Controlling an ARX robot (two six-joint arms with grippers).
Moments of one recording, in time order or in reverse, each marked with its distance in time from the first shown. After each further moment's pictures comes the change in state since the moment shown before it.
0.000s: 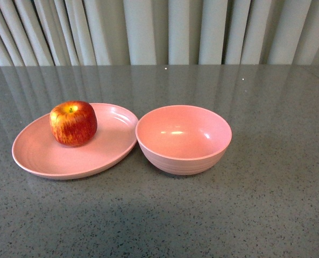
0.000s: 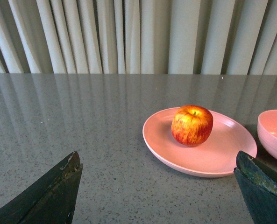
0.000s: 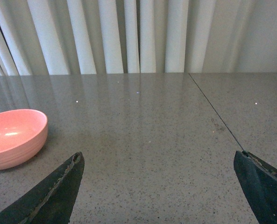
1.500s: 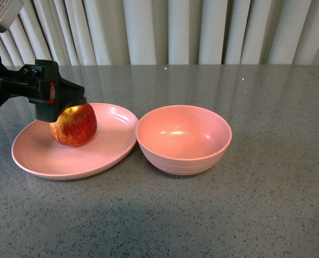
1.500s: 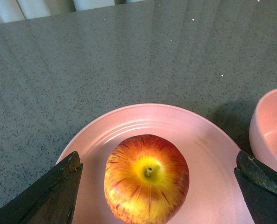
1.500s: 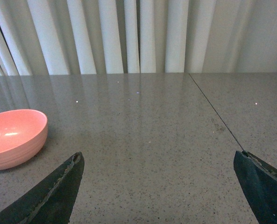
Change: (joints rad) left arm -0.071 1.582 0.755 0.419 0.324 0.131; right arm 0.000 0.000 0.000 0.000 0.000 0.000
